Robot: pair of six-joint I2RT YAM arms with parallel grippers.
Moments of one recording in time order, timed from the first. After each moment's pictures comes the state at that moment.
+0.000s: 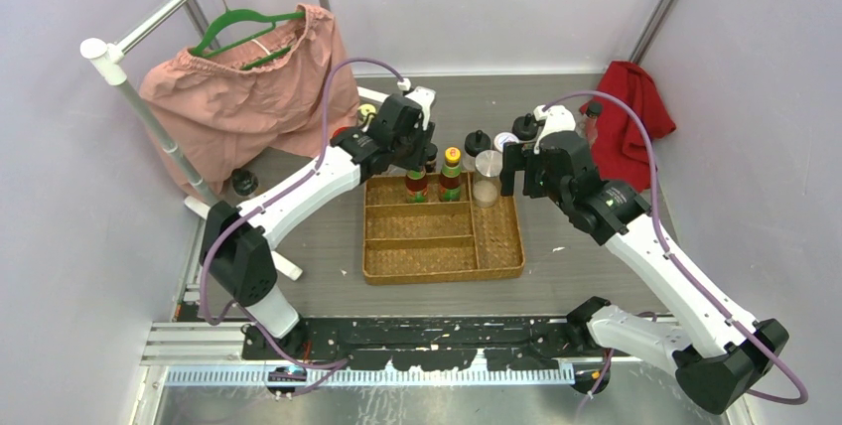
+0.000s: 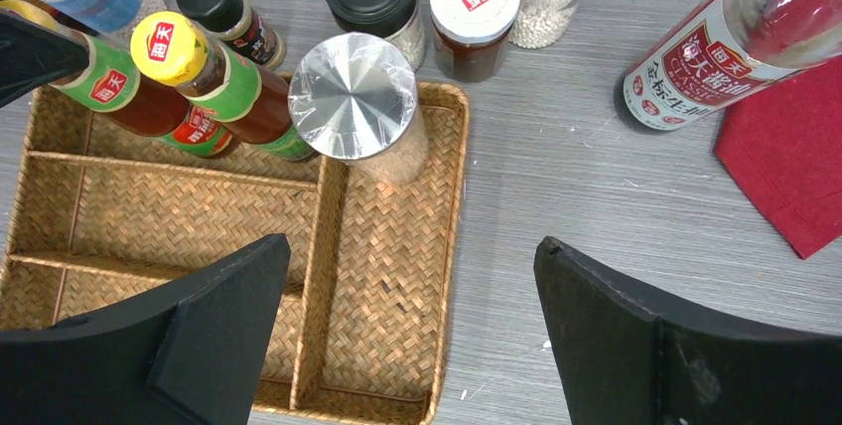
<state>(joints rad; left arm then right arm) -0.70 1.62 1.44 -0.53 -0.15 -0.22 0.55 1.00 1.06 -0.66 0.28 0.29</state>
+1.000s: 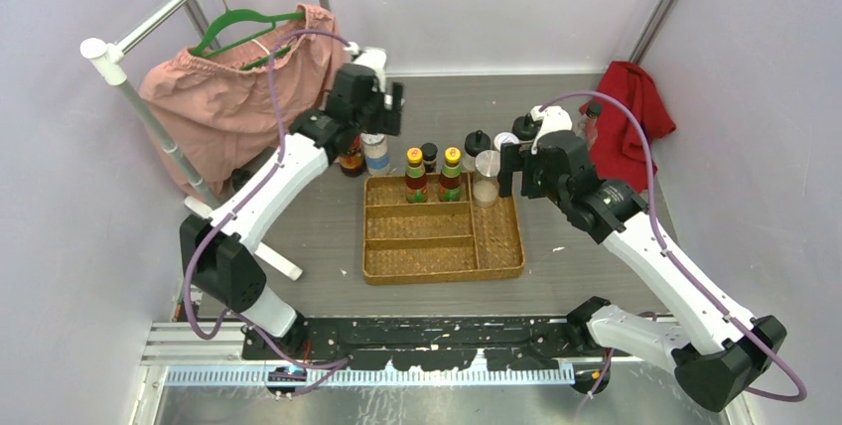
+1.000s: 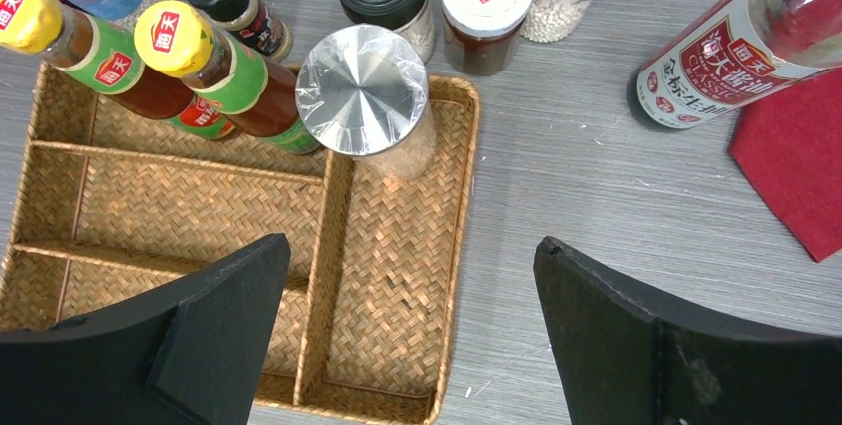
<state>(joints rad) -0.57 1.57 1.51 -0.50 -0.23 -0.19 0.55 1.01 1.06 -0.66 0.26 0.29</state>
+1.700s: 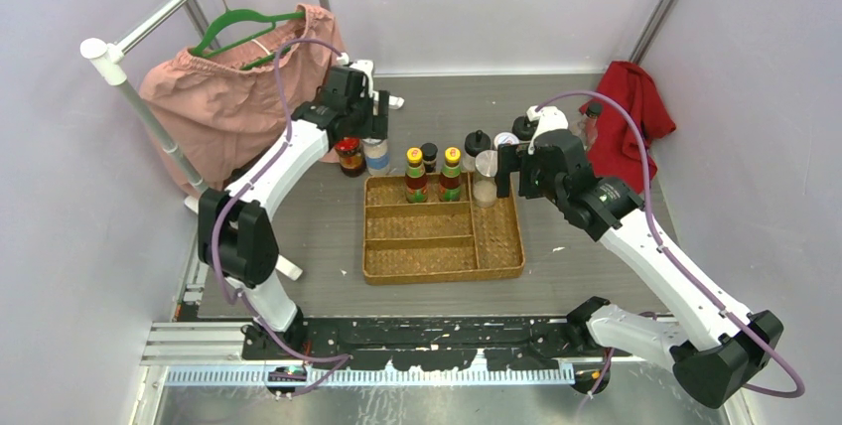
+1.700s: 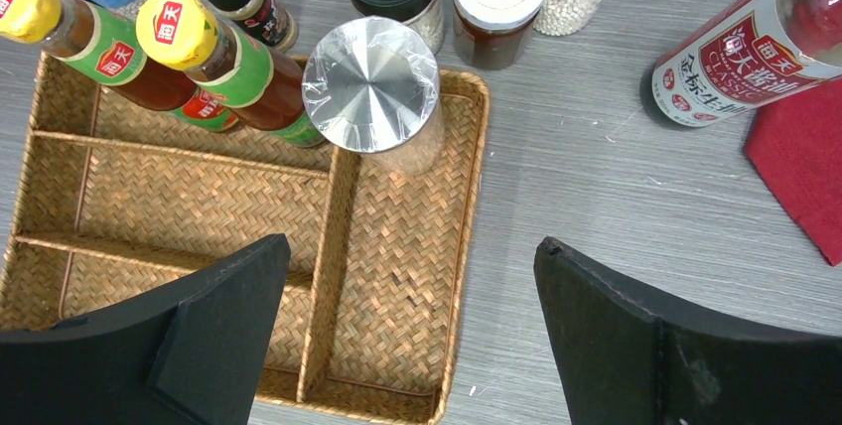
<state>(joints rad) -0.38 1.70 1.51 -0.53 -0.10 -0.19 0.55 1.03 1.06 -0.66 0.24 0.29</state>
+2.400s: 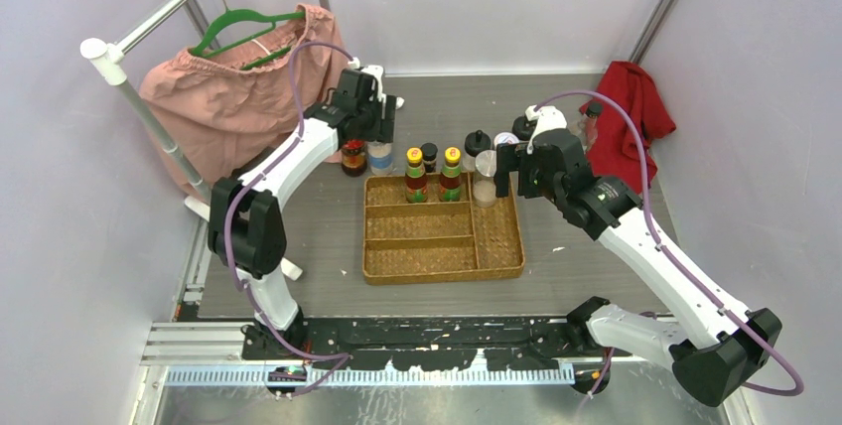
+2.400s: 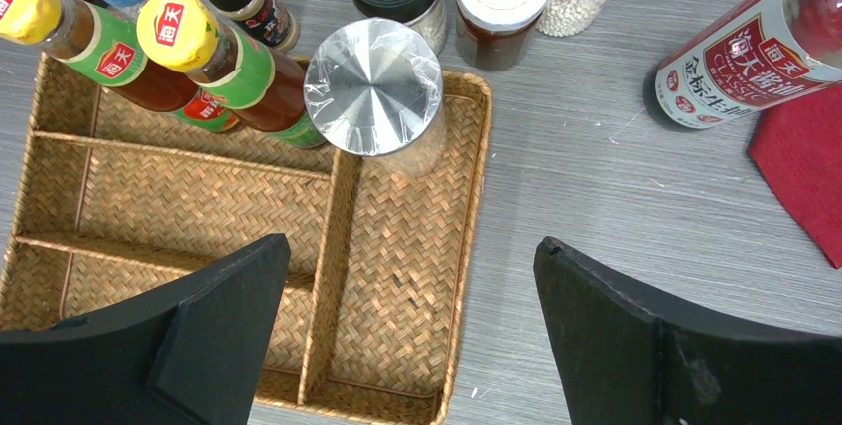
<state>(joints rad) -0.40 1.77 1.52 -0.50 -0.07 -0.19 0.55 1.04 1.06 -0.65 0.24 0.29</state>
